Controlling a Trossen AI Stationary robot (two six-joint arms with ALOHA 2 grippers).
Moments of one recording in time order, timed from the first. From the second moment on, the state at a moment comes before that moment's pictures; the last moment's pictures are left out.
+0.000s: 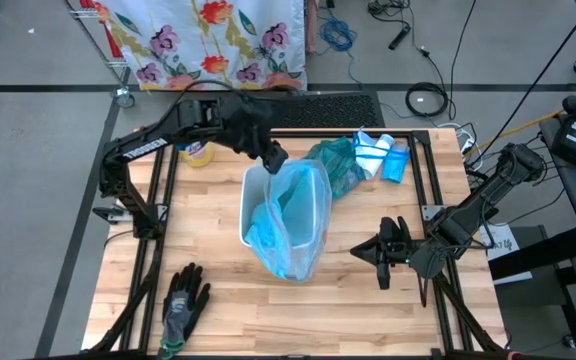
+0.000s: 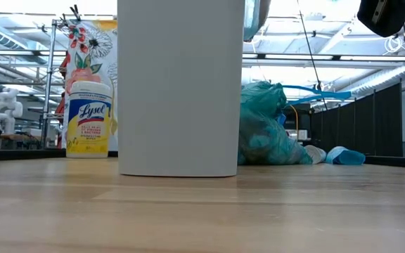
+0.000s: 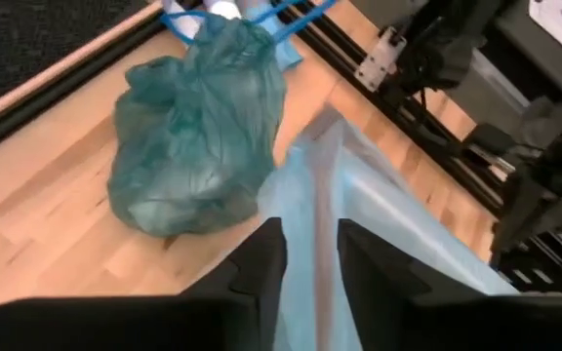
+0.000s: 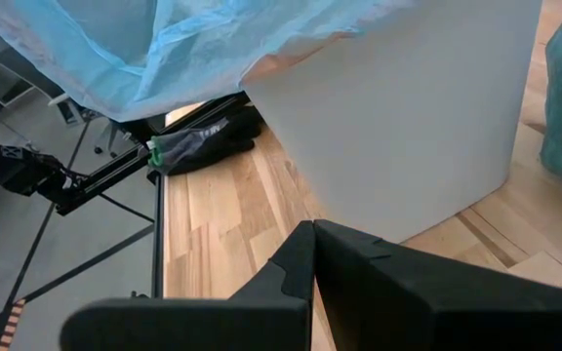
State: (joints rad) left arm 0.24 1.65 2.03 -1.11 0.08 -0.52; right arm 0.72 1.05 0.75 -0.24 0.73 0.90
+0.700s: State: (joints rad) left arm 0.26 1.68 2.03 -1.26 0.22 -0.56; right arm 0.72 1.05 0.75 -0.24 0.73 0.90
